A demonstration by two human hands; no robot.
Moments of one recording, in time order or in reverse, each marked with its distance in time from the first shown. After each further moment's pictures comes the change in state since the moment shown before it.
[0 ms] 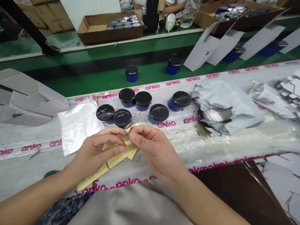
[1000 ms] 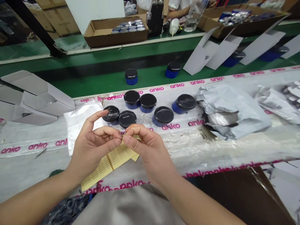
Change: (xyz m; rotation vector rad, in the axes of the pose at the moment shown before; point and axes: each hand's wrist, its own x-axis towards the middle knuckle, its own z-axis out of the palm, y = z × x) left_hand 0.000 0.011 0.001 -0.445 0.249 -0.098; right_hand 0.005 0.010 0.023 -0.047 0.058 -0.070
